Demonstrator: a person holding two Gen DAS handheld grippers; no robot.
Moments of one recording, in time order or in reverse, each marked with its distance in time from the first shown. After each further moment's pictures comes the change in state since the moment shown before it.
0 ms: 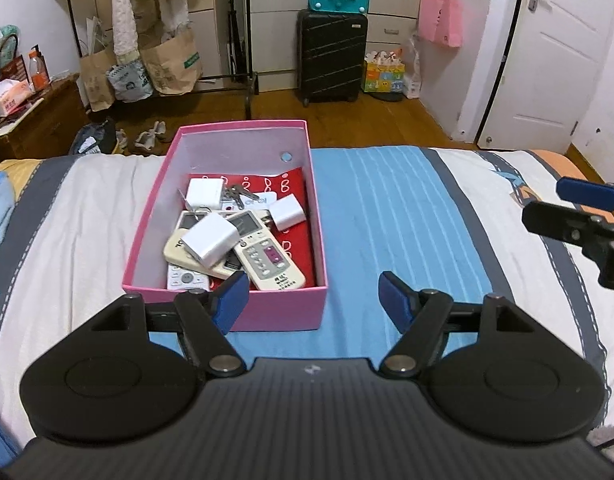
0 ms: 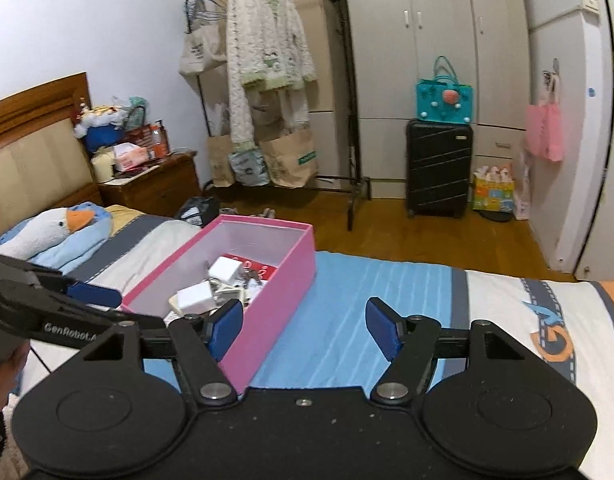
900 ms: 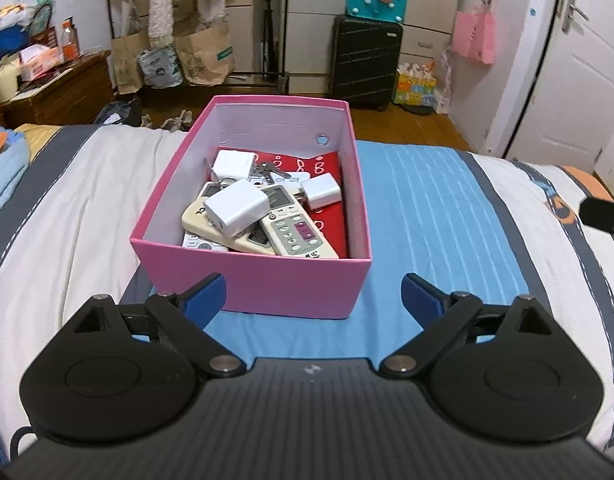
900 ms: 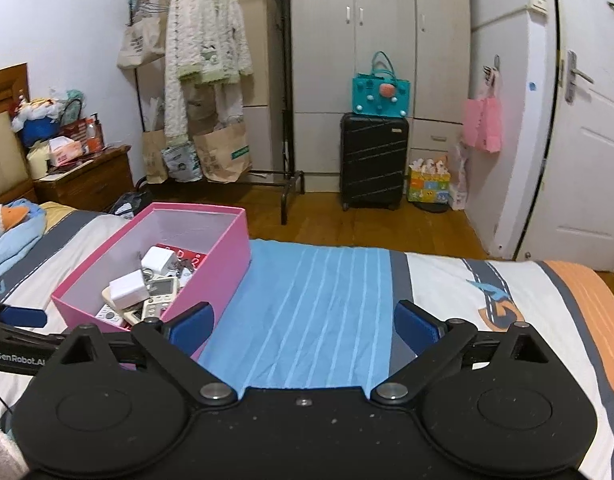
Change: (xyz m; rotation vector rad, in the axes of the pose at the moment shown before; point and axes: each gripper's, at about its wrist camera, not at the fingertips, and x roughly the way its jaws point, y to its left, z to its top) left arm 0.032 0.024 -0.045 -0.102 -0.046 0.059; right arm 0.010 -0.002 -0.028 0.038 0.017 -0.190
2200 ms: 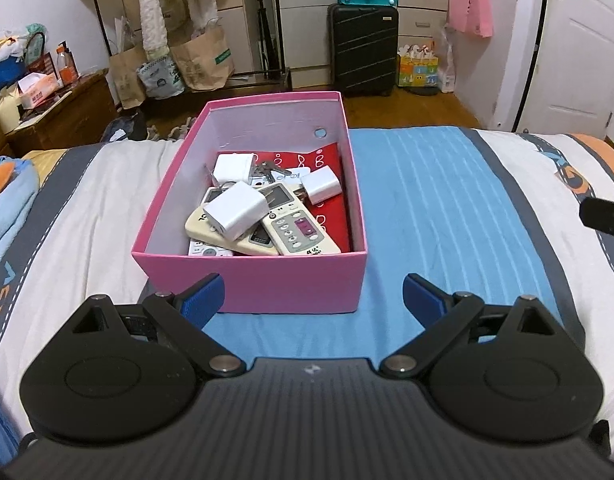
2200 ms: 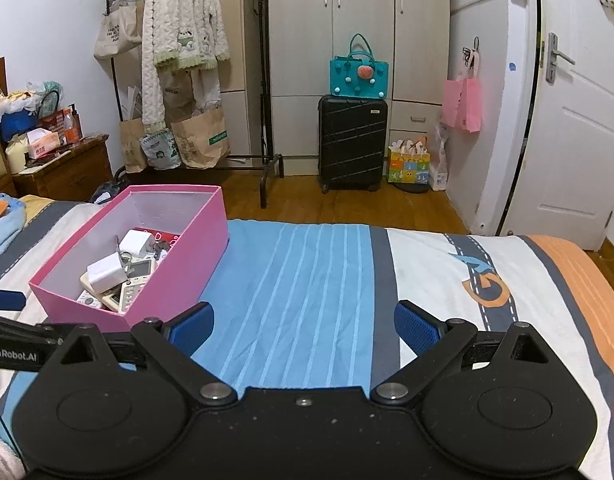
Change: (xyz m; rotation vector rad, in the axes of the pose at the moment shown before) left arm 0.003 -0.024 0.002 0.106 0.027 0.062; right arm 0.003 -0.004 -0.015 0.017 0.032 -0.069
